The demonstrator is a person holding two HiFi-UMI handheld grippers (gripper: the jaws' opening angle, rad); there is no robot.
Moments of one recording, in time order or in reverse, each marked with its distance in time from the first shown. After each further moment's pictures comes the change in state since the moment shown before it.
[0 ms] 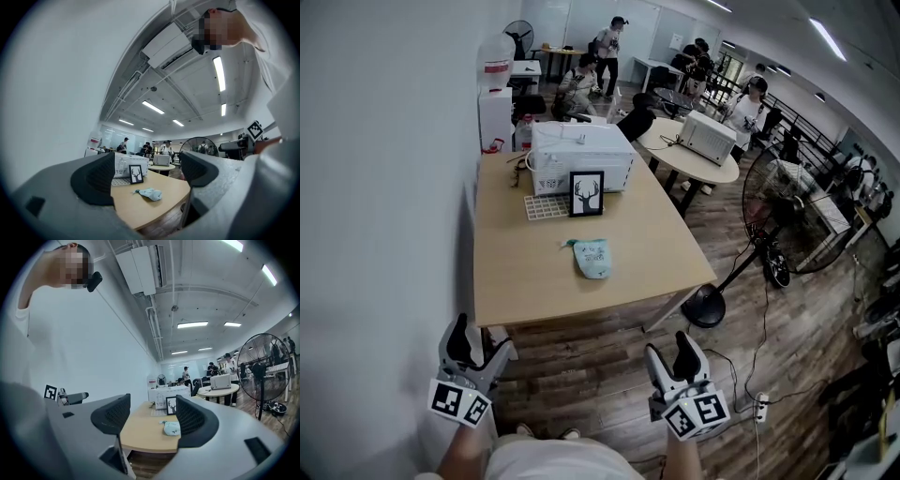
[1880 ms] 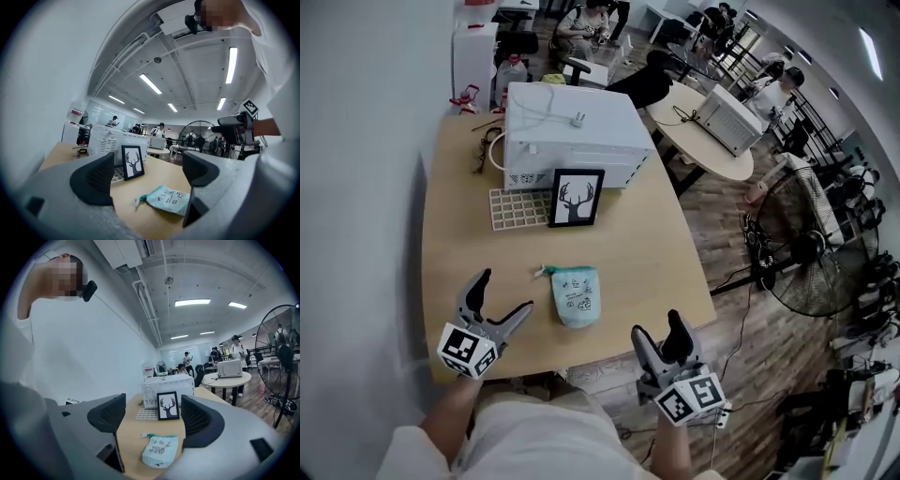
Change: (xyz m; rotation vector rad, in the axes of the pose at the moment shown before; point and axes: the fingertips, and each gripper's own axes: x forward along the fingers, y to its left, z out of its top) left arm 0.353 0.104 -0.179 -0.090 0.222 -0.188; right arm 0.312 -0.141 -0.027 0.055 0.175 0.027
